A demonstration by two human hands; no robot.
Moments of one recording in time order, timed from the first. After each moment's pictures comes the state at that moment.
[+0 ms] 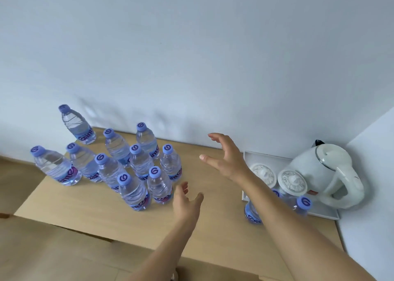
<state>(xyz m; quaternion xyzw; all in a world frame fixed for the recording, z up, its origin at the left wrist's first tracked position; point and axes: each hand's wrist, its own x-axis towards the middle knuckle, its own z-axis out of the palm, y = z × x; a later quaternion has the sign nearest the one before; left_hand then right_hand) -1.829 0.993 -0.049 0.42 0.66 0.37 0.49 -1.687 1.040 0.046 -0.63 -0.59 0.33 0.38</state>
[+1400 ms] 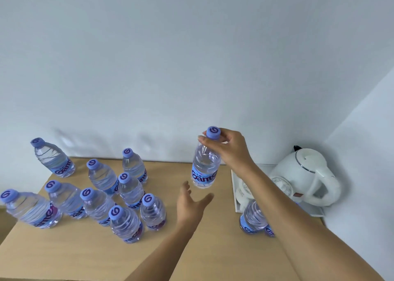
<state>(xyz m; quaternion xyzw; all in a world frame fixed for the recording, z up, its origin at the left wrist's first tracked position) -1.822 1.036 -0.007 0.51 0.58 0.30 0.56 -1.687 1.065 0.125 -0.64 -0.47 0.32 0.52</state>
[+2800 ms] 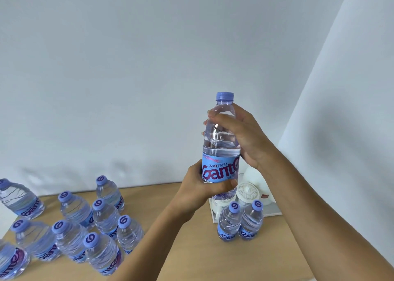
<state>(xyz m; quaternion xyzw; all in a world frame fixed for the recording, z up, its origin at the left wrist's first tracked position) -1.784 0.999 0.167 0.63 0.21 0.27 0.69 -1.645 0.972 0.257 -0.53 -0.44 0.36 0.63</state>
